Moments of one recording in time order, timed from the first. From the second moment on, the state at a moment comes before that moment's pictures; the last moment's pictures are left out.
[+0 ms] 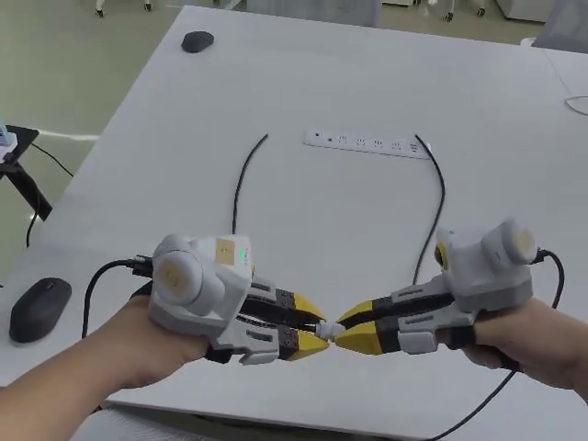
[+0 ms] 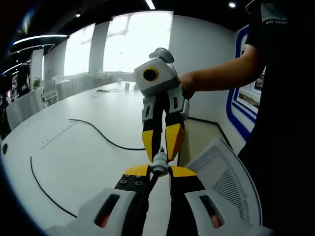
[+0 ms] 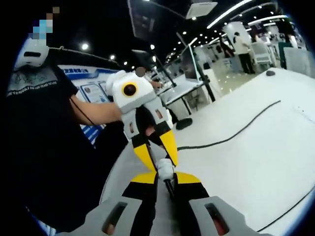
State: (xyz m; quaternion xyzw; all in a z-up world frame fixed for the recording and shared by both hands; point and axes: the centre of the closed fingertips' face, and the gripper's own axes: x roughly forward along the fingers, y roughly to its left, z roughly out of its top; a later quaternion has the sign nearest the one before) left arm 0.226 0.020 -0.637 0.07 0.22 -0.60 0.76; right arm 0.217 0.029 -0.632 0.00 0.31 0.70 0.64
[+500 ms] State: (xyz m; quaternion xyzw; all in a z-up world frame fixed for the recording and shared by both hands) left arm 0.220 0.019 -0.640 0.02 0.26 -0.61 0.75; right arm 0.209 0.027 -0.639 -0.28 0.15 0.69 0.65
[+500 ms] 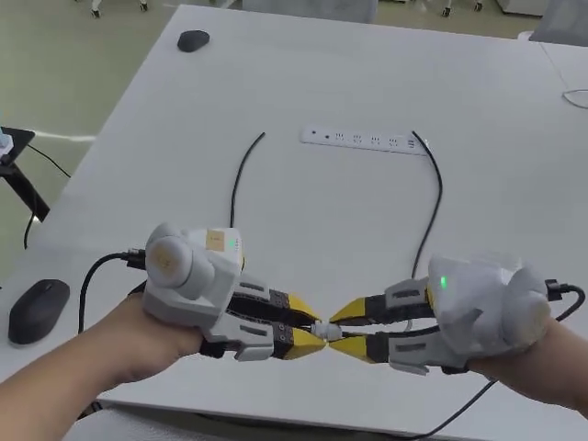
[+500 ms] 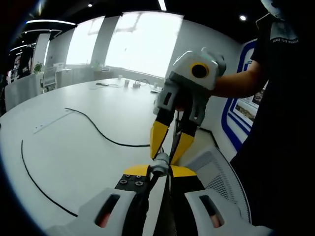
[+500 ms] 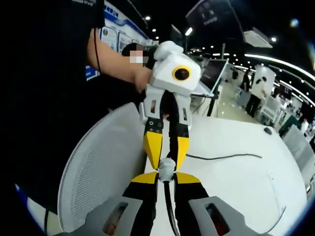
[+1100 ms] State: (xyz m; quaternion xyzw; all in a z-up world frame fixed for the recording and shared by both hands) left arm 0.221 0.023 -0.643 0.02 0.26 -0.60 0.75; right arm 0.215 0.030 -0.640 -0.24 0.17 0.69 0.67
